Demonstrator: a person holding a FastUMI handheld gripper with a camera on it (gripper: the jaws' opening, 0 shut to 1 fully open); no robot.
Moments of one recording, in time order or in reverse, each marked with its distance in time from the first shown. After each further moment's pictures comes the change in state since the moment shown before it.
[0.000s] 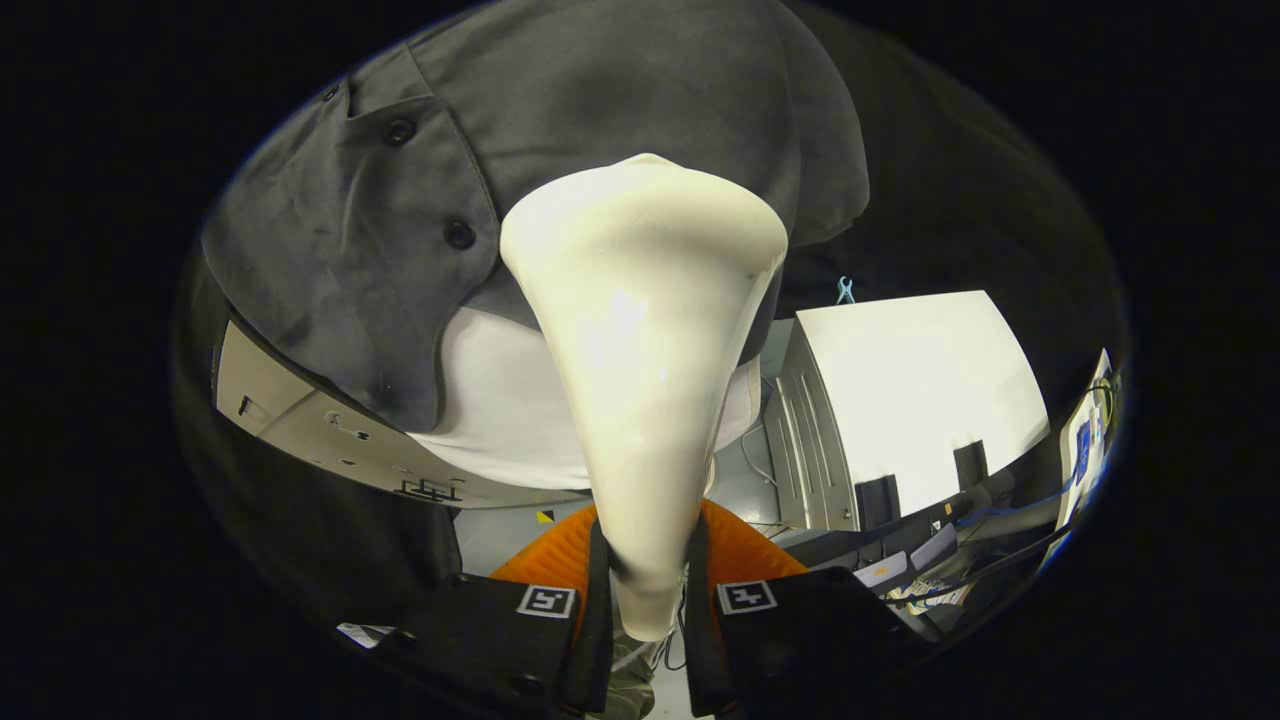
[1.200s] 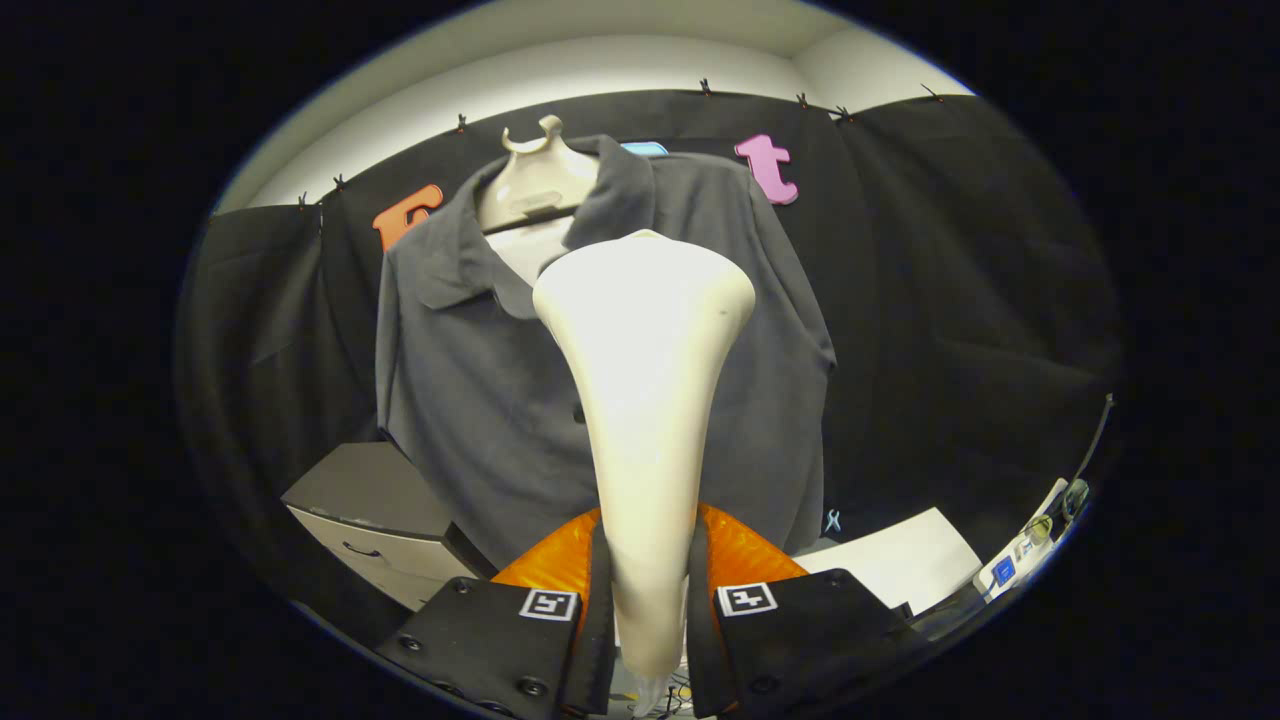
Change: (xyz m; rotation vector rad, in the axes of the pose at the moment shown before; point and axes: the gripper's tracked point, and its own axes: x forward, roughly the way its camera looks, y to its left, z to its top) arm -0.303 0.152 0.217 -0.162 -0.729 0.035
